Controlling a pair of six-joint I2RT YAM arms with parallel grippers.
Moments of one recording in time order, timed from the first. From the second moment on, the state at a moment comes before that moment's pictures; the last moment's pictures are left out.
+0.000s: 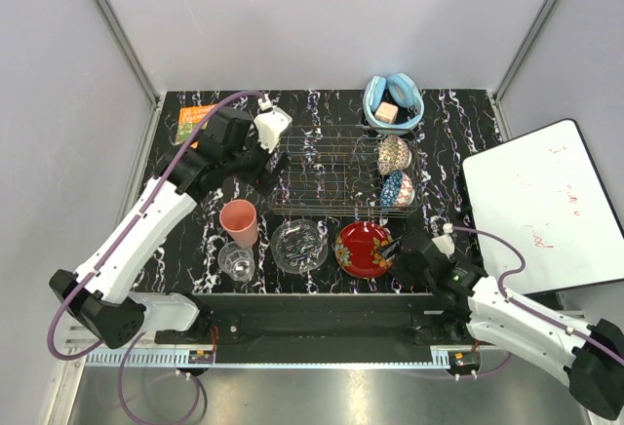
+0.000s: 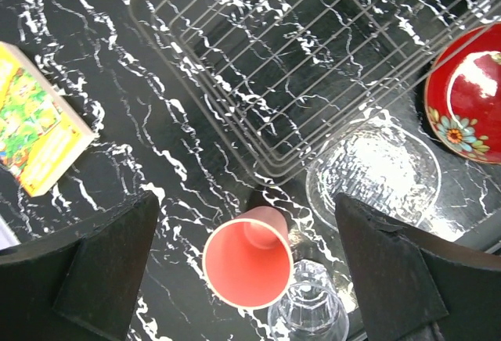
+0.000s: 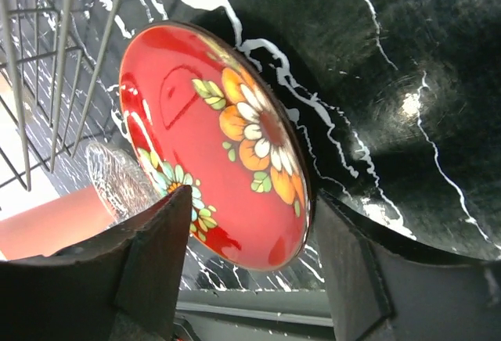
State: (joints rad) left arm -0.58 1.27 1.45 -0.91 -0.02 0.21; right arm 0.79 0.72 0.25 -0.38 0.27 1.58
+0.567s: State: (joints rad) left arm -0.57 1.26 1.44 -0.91 -0.07 0.24; right arm 0.79 0.82 0.22 -0.30 0.27 1.63
